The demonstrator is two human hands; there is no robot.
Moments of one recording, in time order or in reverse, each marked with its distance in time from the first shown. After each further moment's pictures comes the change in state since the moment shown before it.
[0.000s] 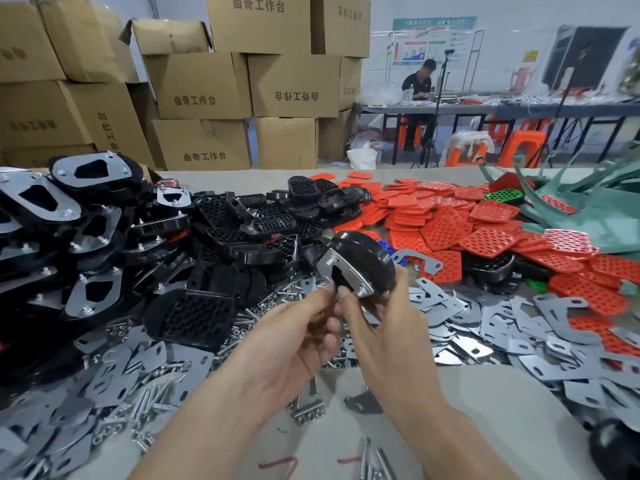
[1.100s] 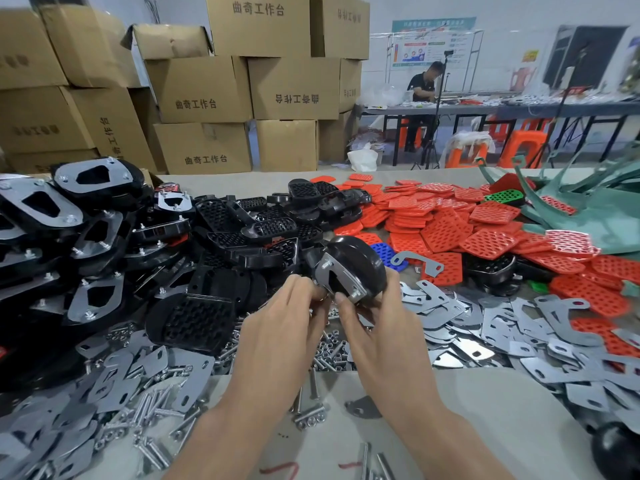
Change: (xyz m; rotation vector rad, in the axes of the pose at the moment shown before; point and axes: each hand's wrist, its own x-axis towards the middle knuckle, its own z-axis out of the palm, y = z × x) left_hand 0.012 -0.016 -0.028 1.584 0.373 1.027; right_hand 0.001 -0.006 0.000 -0.035 -0.019 0.089
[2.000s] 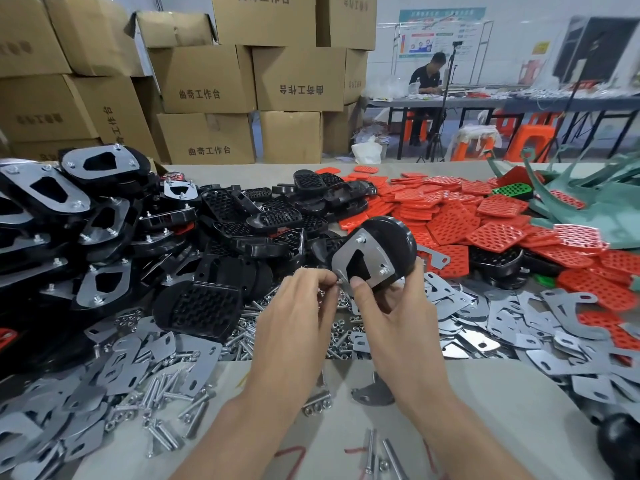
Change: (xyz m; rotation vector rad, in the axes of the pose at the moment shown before) left_hand -0.003 0.008 0.010 -0.165 0.056 -0.125; right_hand 0.003 0.003 -0.003 0.269 0.046 0.078
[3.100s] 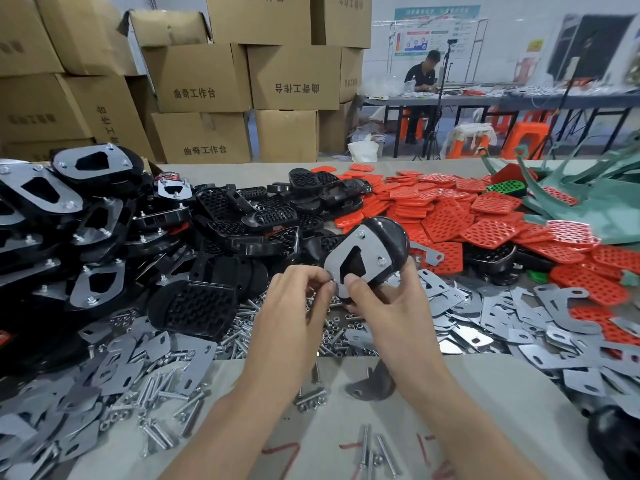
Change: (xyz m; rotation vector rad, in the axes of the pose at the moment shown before) left_hand 0.003 -0.007 0.002 -0.150 -0.028 -0.009; right_hand 0.007 0.001 -0.002 0.406 -0.067 0.261
